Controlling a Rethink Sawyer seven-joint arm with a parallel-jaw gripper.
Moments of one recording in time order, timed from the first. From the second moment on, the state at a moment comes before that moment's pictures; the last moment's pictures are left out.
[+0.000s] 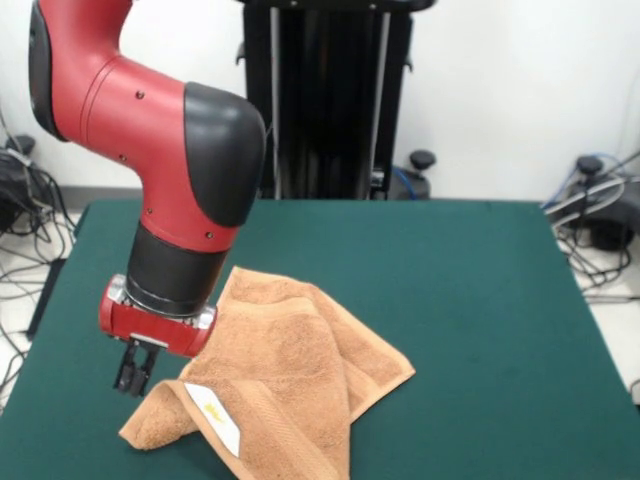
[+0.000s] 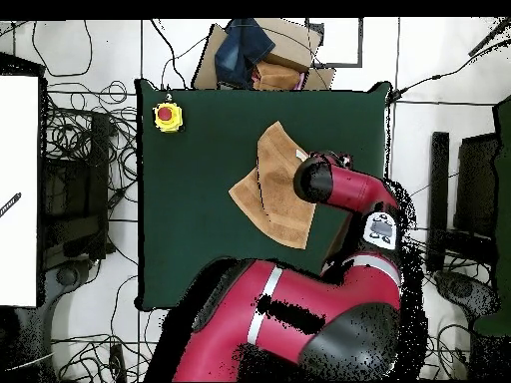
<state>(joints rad) -0.28 -0.13 -0.24 1.20 -0.02 0.13 1.52</state>
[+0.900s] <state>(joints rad) -0.17 -0.08 -0.30 1.17 -0.02 0.13 1.52</state>
